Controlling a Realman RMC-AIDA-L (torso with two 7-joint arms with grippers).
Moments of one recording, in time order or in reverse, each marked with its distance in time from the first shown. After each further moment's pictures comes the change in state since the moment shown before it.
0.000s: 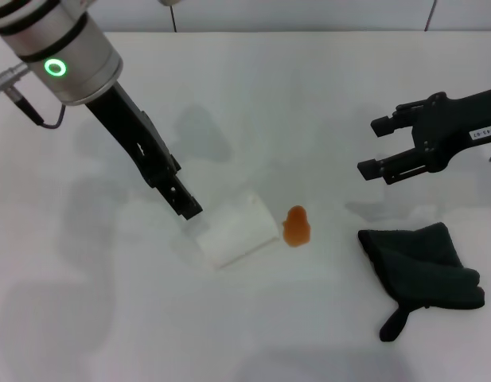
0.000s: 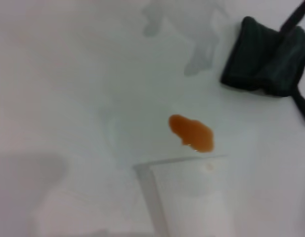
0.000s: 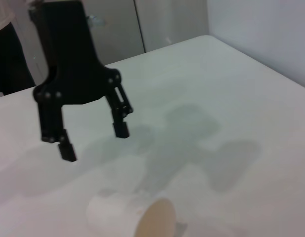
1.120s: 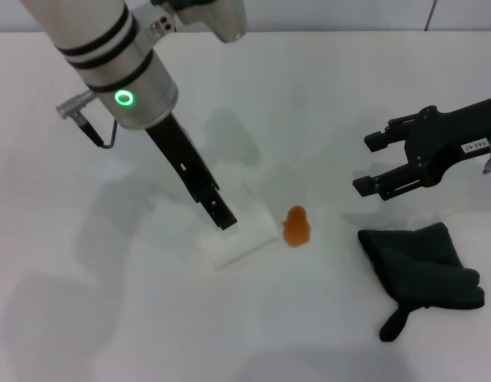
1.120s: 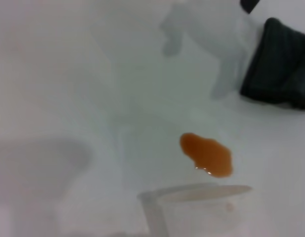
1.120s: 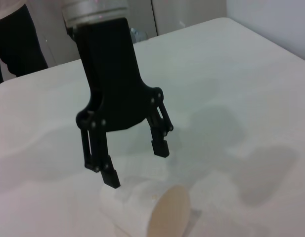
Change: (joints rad) left arm -0.017 -0.016 0.217 -0.138 -0.120 -0.218 -0.103; right arm 0.000 -0.001 -0.058 0.003 -0.006 0.004 0.005
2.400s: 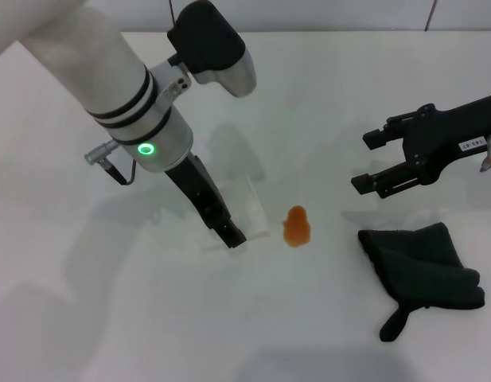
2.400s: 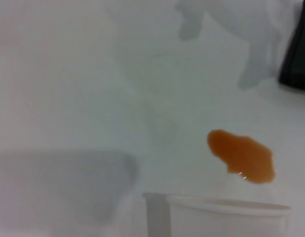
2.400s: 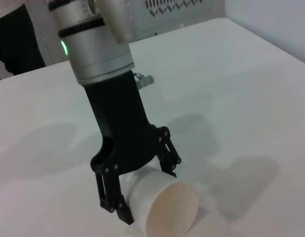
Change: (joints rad) left arm 0.114 -0.002 0.281 -0.034 -0.167 -0.258 -0.015; right arm 0.005 0.002 -0.003 0.005 -0.004 0.014 -0.006
